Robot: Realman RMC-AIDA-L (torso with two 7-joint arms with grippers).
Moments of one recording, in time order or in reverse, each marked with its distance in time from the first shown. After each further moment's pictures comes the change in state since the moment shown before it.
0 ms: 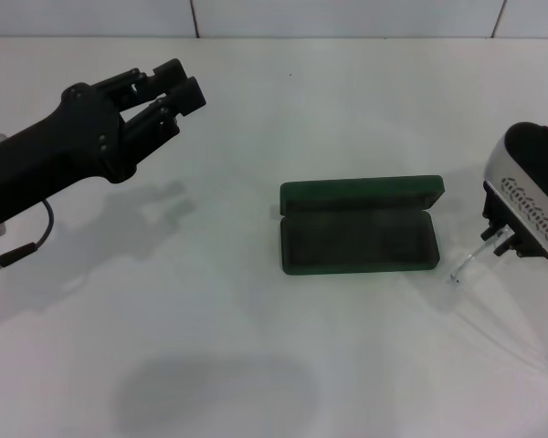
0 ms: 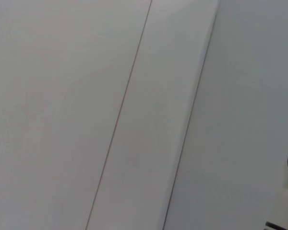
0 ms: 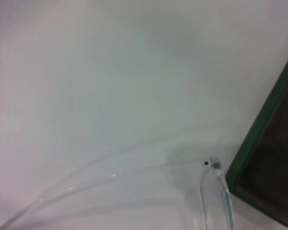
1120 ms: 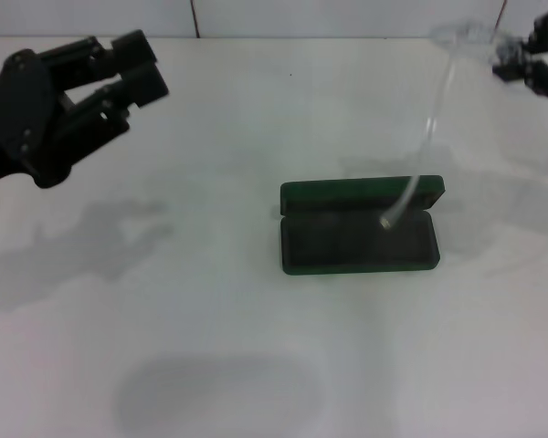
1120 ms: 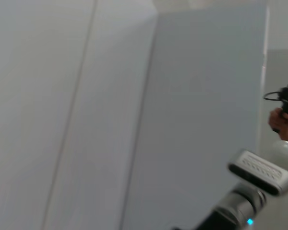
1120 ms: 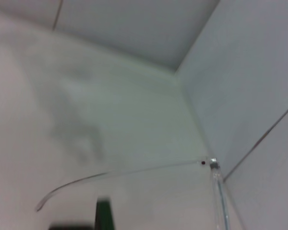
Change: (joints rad) left arm -0.026 0.033 -0.138 0.100 0.029 0.242 -0.086; right arm -0.187 0.005 0.590 -0.413 0.572 -0.114 0.338
